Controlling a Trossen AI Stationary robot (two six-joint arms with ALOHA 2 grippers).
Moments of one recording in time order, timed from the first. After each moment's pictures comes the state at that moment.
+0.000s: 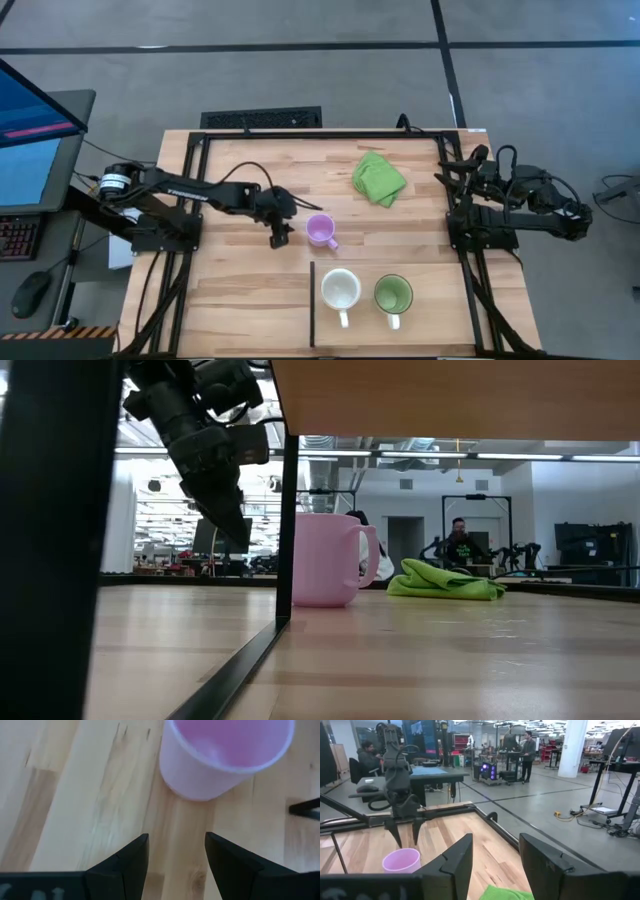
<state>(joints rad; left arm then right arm) 0.04 1.48 0.83 -0.32 0.02 -0.18 -0.08 0.04 0.55 -0.56 0.31 -0.05</state>
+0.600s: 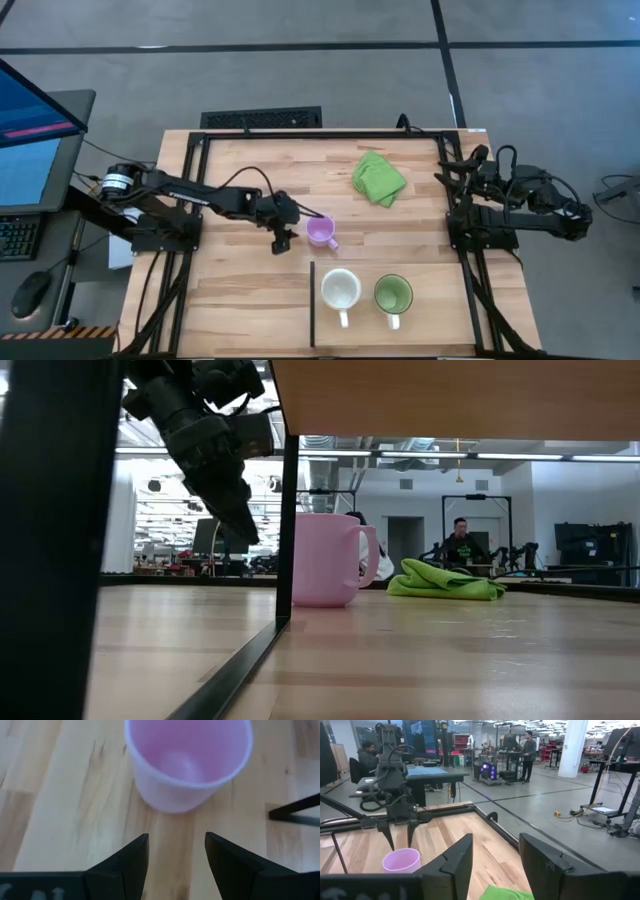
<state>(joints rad) 0.00 1.50 0.82 -0.24 0.02 -0.17 -0.08 0.04 0.55 -0.56 0.31 -0.05</state>
